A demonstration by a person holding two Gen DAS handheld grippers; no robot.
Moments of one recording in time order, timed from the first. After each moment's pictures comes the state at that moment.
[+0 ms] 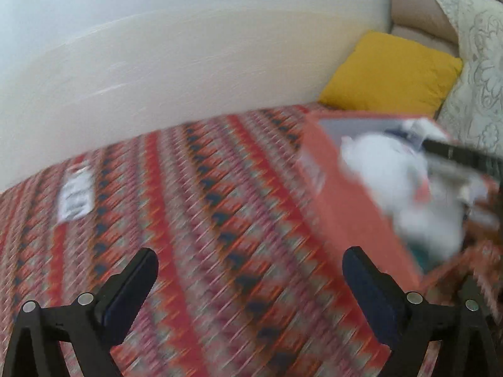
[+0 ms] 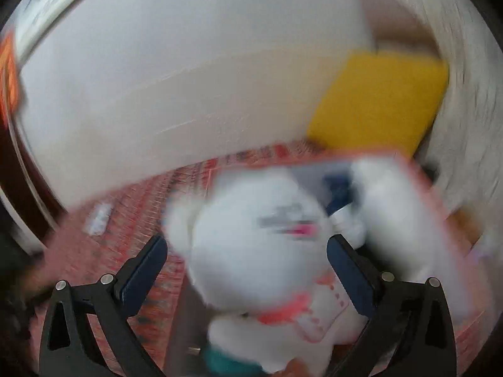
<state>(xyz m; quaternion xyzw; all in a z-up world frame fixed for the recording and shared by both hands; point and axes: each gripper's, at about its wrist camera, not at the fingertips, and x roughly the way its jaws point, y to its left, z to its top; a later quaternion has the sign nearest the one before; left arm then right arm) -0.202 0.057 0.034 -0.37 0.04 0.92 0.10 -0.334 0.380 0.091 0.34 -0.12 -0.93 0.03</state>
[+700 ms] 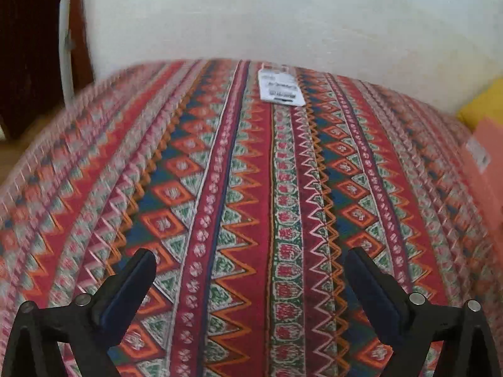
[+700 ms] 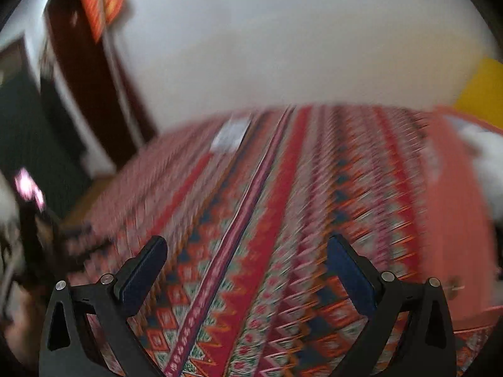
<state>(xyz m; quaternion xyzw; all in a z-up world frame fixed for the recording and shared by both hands) -0.134 -0.198 -0.067 -0.41 -0.12 0.90 -0.07 -0.308 0.108 0.042 0.40 -0.02 -0.88 0.27</state>
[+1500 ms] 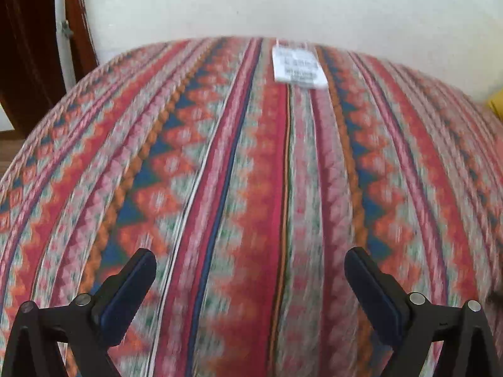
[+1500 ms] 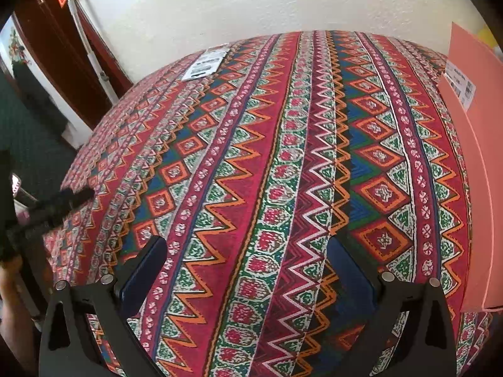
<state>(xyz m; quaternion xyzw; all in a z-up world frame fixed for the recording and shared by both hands) -0.204 -0.196 -0.085 -0.43 -0.08 0.89 -0.12 -0.346 0.119 -0.057 0.49 -0.04 -0.84 0.23</state>
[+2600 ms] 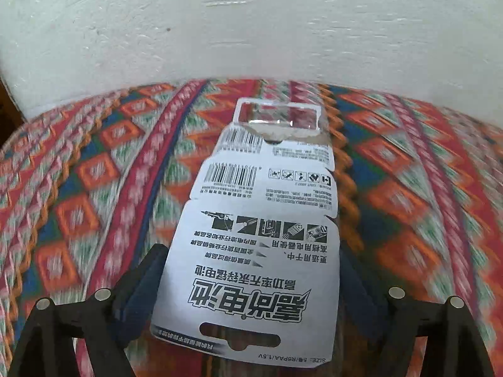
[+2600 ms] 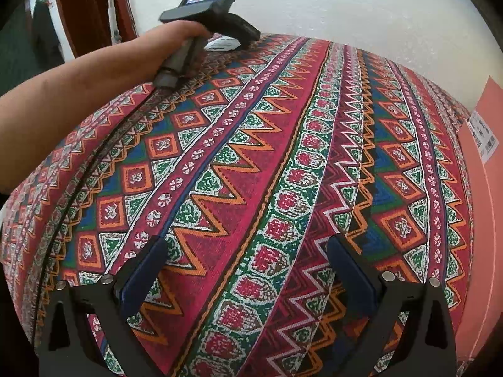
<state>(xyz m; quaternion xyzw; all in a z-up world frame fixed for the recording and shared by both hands) -0.483 -0.206 -0.135 -0.44 -0.06 0.89 -0.10 -0.346 0.083 -0.081 0.46 0.09 -0.85 0.25</state>
